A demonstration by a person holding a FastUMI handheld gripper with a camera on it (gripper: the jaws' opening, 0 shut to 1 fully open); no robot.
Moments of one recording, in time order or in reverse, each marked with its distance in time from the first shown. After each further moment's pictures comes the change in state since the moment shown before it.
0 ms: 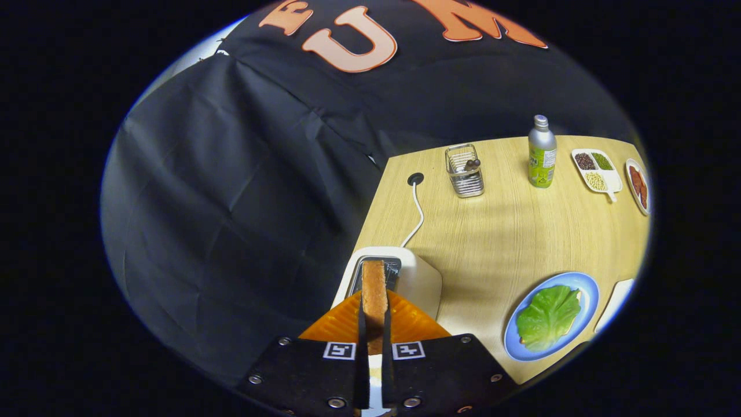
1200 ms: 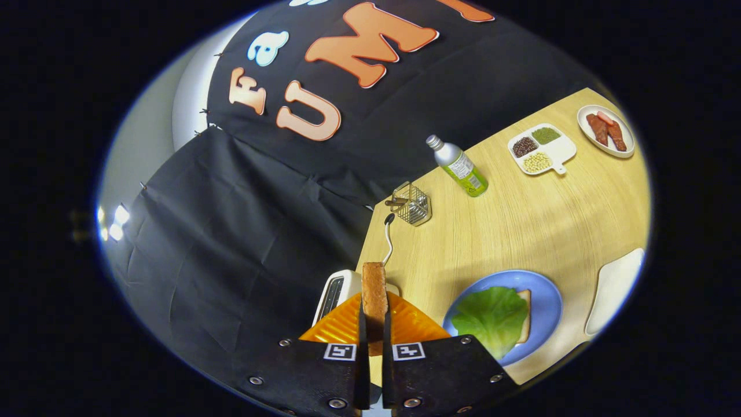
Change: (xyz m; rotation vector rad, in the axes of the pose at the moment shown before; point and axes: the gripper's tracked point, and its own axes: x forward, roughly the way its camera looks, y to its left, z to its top) arm -0.101 -0.156 -0.007 0.217 -0.231 0.179
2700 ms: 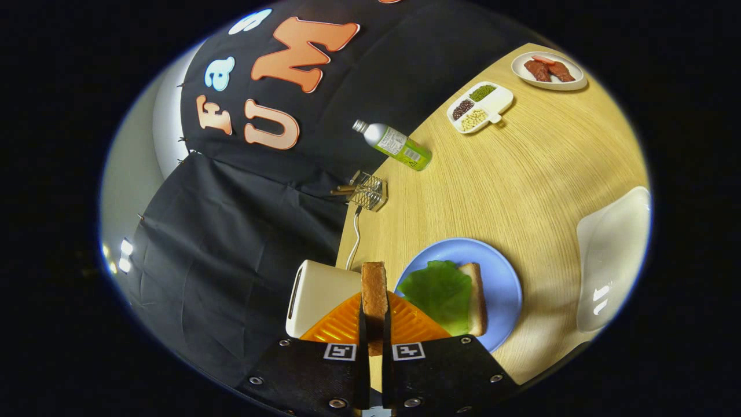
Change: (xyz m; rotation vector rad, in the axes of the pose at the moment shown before) arm -0.002 -0.103 -0.052 0.169 0.031 -0.008
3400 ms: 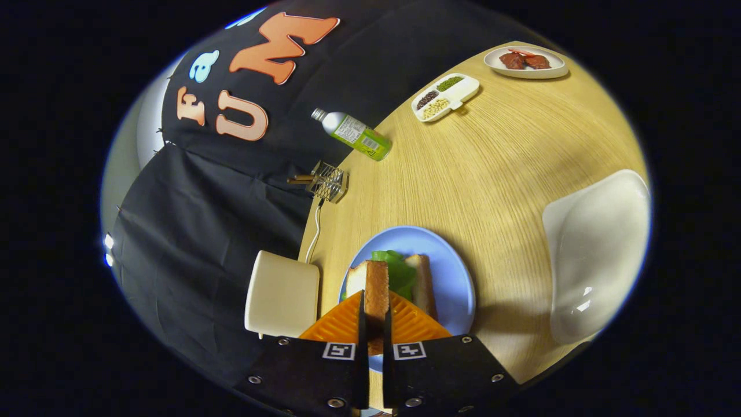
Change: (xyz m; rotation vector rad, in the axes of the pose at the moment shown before) arm 0.009 -0.070 -0.019 -0.037 0.012 -0.204
